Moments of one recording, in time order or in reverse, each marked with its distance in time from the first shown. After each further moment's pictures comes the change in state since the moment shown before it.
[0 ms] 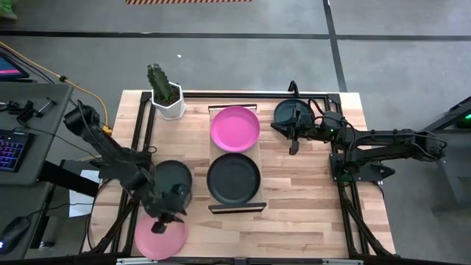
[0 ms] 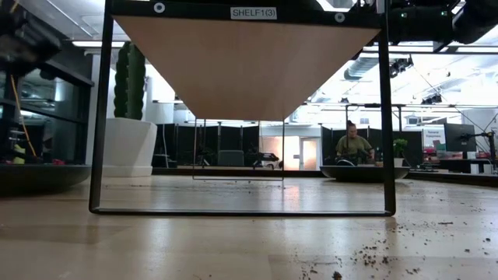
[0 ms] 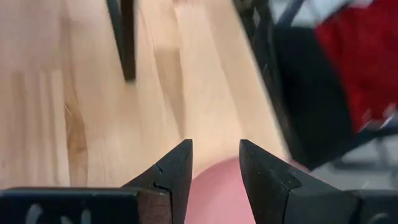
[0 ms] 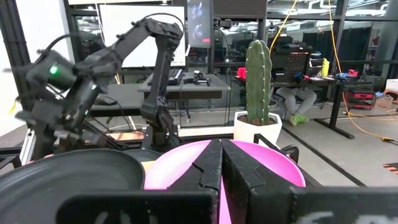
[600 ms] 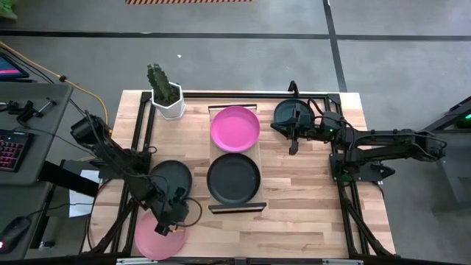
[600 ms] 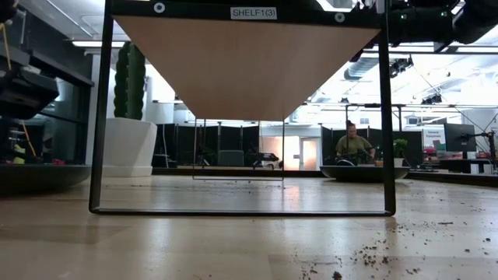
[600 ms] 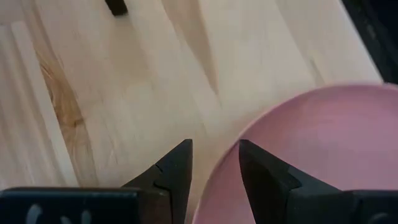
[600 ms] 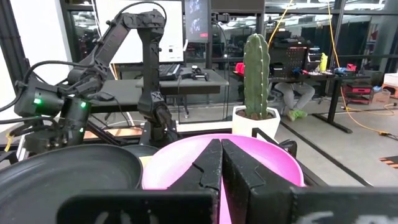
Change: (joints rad) left arm -0.013 0.228 0.000 -0.011 0.003 0.188; right arm 0.000 0.000 0.000 -0.022 0.008 0.003
